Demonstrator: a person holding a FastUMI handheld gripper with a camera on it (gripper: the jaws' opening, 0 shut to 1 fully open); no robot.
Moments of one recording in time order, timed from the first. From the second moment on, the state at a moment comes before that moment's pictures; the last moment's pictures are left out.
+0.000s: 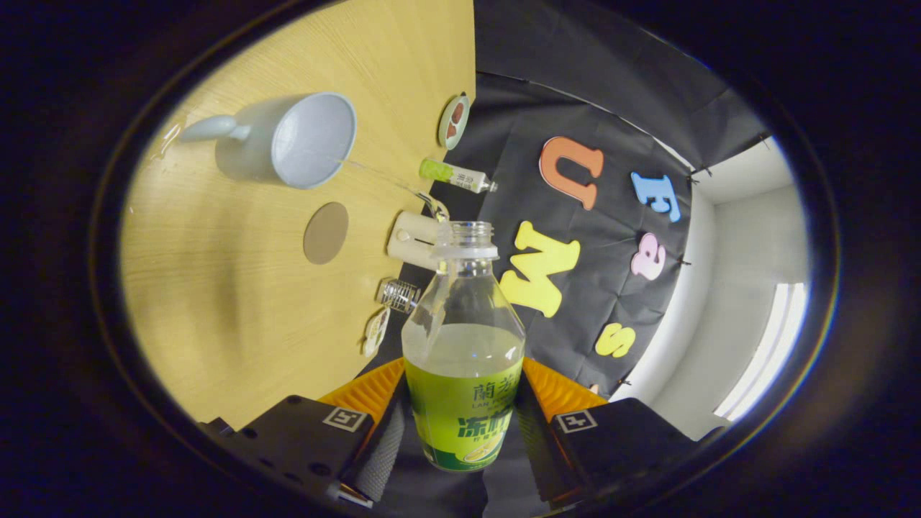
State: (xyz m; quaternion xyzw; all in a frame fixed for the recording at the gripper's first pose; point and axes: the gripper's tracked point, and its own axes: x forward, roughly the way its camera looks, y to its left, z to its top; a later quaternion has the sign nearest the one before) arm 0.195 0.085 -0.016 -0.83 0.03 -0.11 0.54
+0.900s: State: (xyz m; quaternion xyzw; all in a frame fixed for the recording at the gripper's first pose) arm 0.191 0.097 0.005 -0.86 -0.01 -0.14 0.49
